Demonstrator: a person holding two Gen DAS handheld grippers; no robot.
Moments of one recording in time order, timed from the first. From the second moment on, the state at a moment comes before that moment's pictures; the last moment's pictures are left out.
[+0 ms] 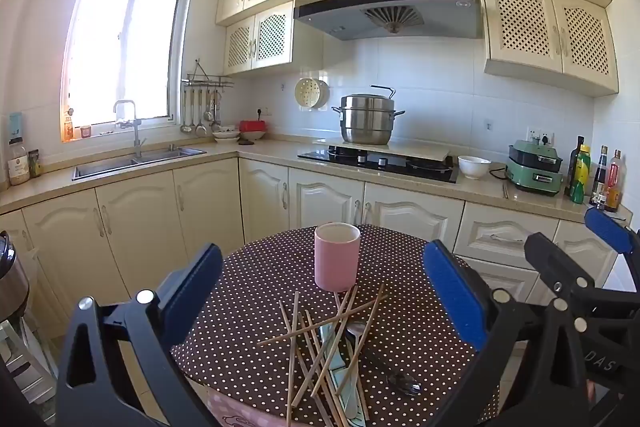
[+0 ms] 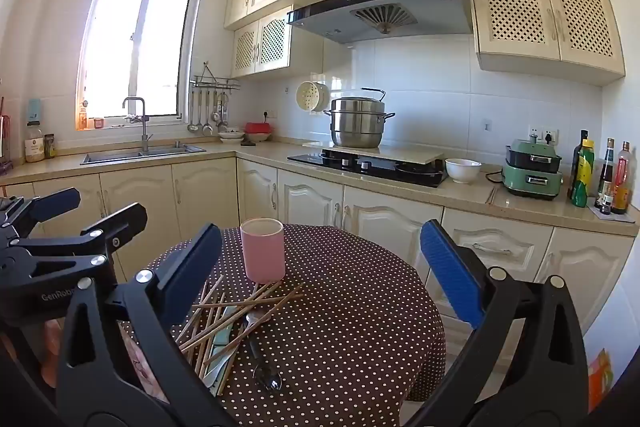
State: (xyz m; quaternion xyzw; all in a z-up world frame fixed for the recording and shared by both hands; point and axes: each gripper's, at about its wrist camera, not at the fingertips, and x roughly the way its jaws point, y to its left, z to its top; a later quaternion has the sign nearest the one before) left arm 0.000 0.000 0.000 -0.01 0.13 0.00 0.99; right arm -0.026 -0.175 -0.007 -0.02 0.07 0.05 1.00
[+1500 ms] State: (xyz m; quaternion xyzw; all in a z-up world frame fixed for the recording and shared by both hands) left arm 0.009 -0.008 -0.010 -0.01 0.13 -0.02 0.99; right arm -0.024 -0.187 -0.008 -0.01 0.08 0.04 1.00
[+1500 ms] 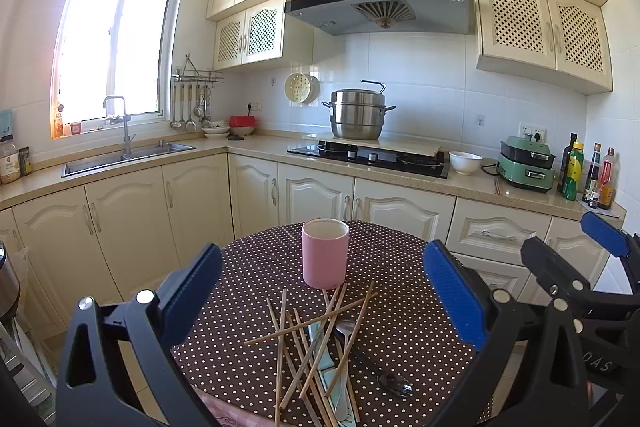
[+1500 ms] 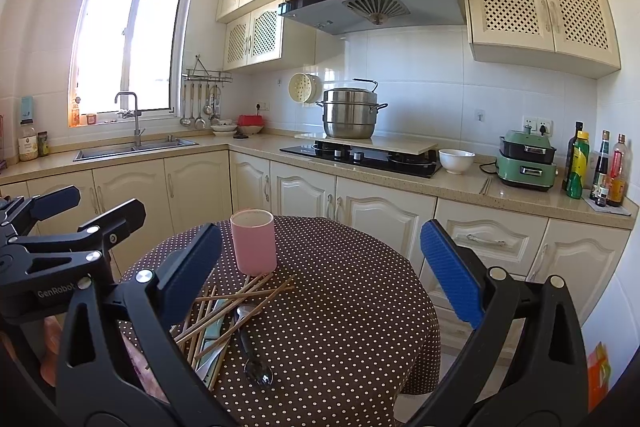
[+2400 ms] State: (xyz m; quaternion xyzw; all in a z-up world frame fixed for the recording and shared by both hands) left arm 0.010 -0.007 -0.013 -0.01 0.14 -0.02 0.99; right arm -0.019 -0.188 -0.010 -0.01 0.09 0.04 0.99
